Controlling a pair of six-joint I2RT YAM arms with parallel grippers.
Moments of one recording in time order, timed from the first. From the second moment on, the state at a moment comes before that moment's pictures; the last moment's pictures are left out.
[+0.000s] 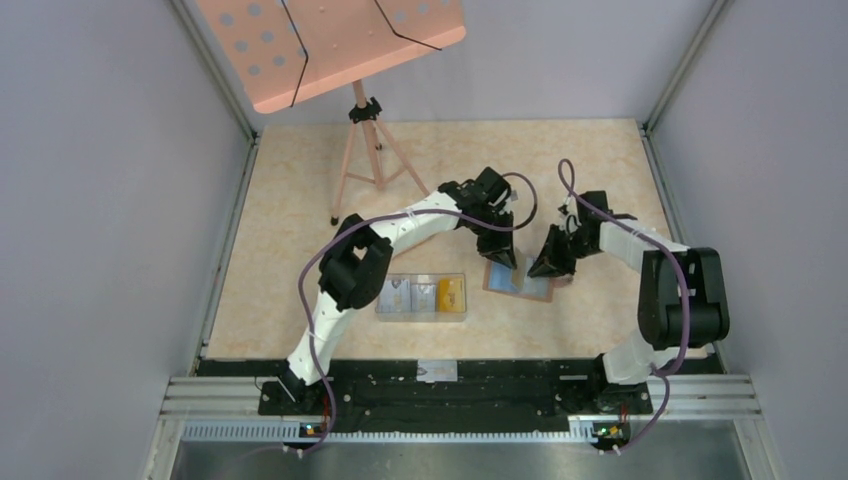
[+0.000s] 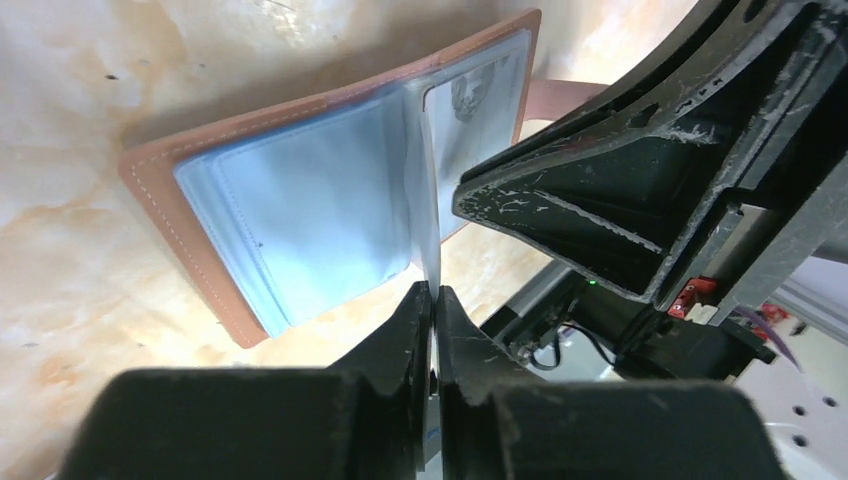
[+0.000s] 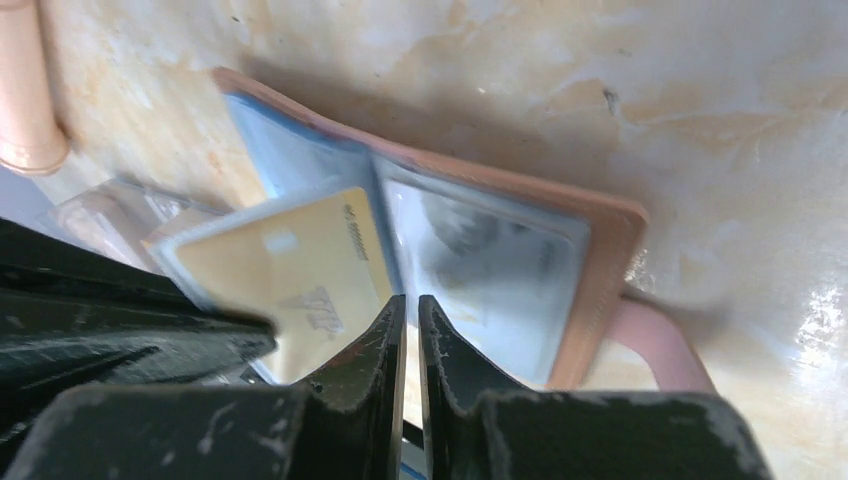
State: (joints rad) left arm -0.81 2.27 1.90 -0.68 0.50 -0.70; right arm 0.06 1.60 0.86 -0.54 -0.52 0.40
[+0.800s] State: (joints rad) left arm -0.87 2.43 1.99 -0.39 0.79 -0.89; right arm -0.09 1.43 0.96 -0.65 -0.46 0.42
